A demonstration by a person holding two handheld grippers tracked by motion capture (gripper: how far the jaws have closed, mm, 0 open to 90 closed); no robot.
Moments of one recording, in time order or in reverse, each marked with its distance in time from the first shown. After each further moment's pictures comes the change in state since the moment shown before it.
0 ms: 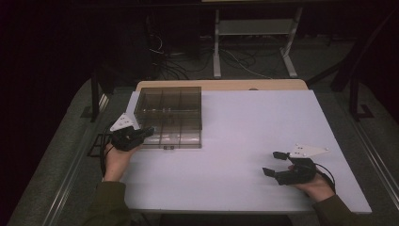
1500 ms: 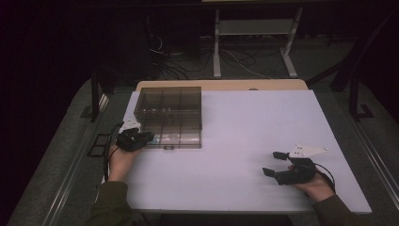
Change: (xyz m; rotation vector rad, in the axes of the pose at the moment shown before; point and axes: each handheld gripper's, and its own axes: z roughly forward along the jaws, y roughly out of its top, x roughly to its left) left arm 0.009 -0.016 0.025 0.164 0.089 -0.032; right arm 0.000 0.000 0.001 0.004 -0.003 0.004
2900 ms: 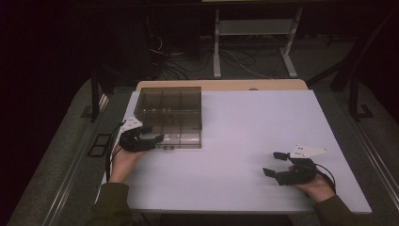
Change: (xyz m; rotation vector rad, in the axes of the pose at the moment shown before) left arm -0.027 0.014 -0.012 -0.142 -0.081 0.009; right arm 0.000 -0.001 -0.001 -0.005 0.001 0.000
